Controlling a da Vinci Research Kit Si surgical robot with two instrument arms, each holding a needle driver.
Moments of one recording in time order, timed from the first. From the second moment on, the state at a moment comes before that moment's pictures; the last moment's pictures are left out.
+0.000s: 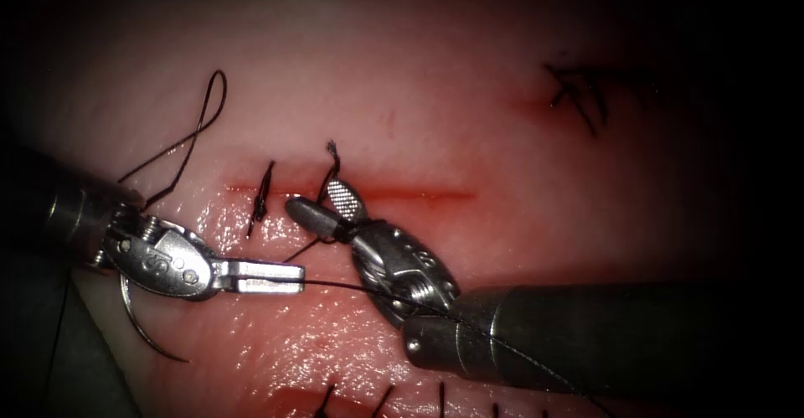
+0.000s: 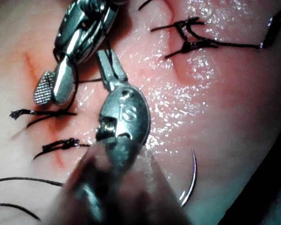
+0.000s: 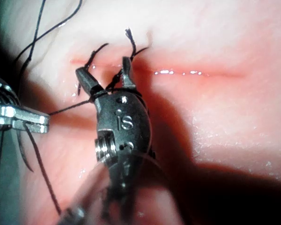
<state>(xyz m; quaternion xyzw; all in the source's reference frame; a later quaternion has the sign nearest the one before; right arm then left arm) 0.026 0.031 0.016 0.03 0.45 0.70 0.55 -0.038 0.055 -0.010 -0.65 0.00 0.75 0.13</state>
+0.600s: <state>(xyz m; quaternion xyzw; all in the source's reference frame) 0.025 0.033 0.020 0.00 0.43 0.73 0.54 -0.038 0.055 -0.010 -0.65 -0.01 0.75 0.13</state>
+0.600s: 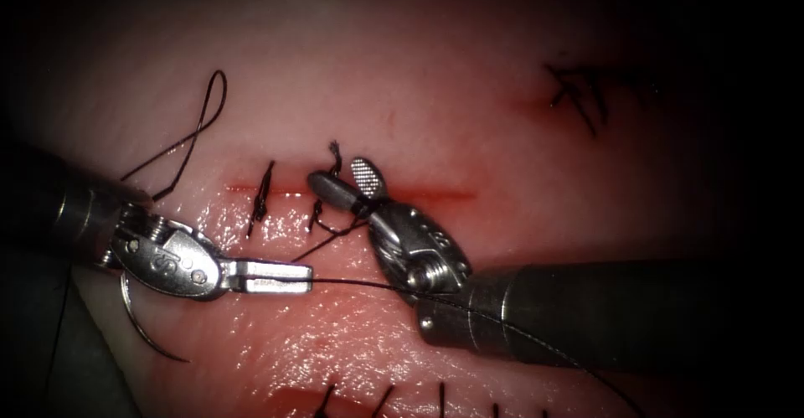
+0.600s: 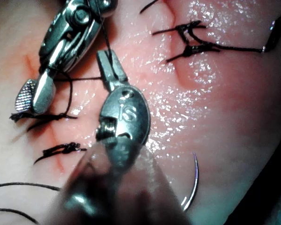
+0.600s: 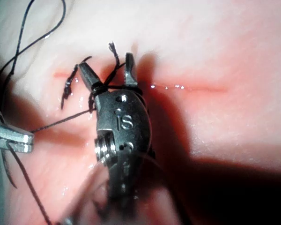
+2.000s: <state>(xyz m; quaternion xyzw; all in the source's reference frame) 0.027 0.033 0.021 0.00 0.44 0.69 0.57 -0.038 0.055 -0.009 -0.65 -0.01 0.75 0.12</state>
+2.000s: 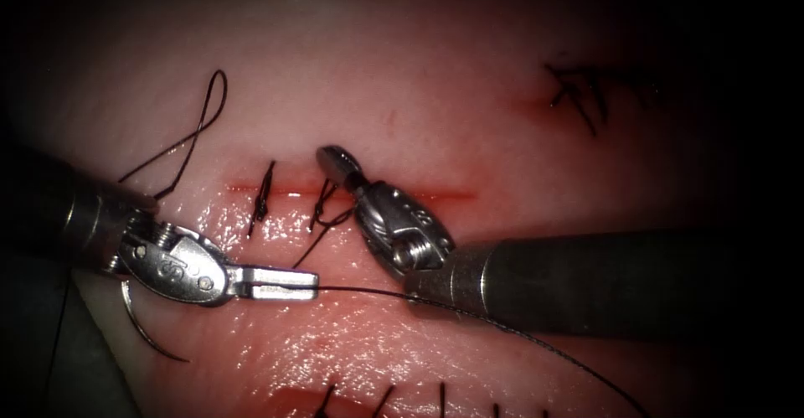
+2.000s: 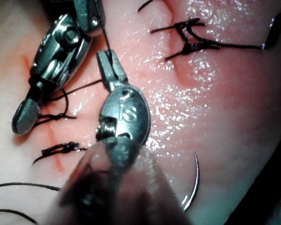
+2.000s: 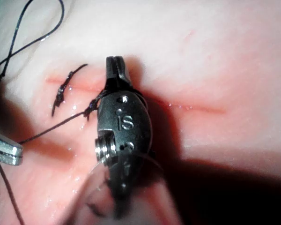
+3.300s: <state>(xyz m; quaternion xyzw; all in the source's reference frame) 0.026 0.030 0.017 0.03 0.51 0.62 0.59 -0.035 0.070 -0.003 -0.61 -0.01 0.77 0.17</state>
